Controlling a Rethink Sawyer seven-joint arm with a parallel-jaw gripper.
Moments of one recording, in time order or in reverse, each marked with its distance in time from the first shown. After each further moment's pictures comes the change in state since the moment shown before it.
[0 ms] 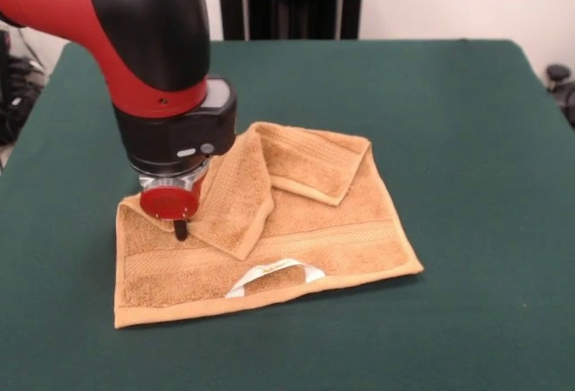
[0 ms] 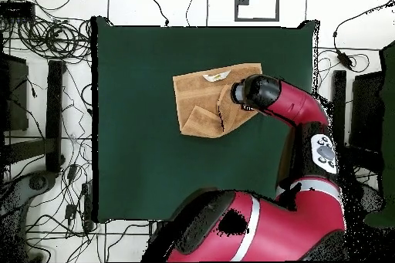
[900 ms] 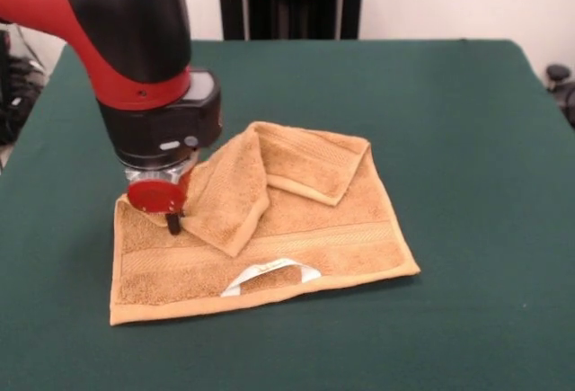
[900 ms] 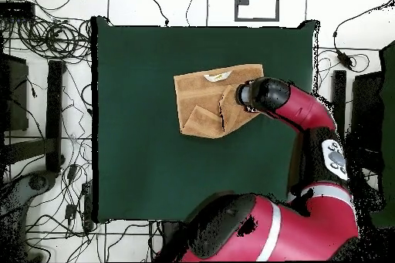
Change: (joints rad) arm -0.059 -0.029 0.049 0.044 -0.001 0.001 0.000
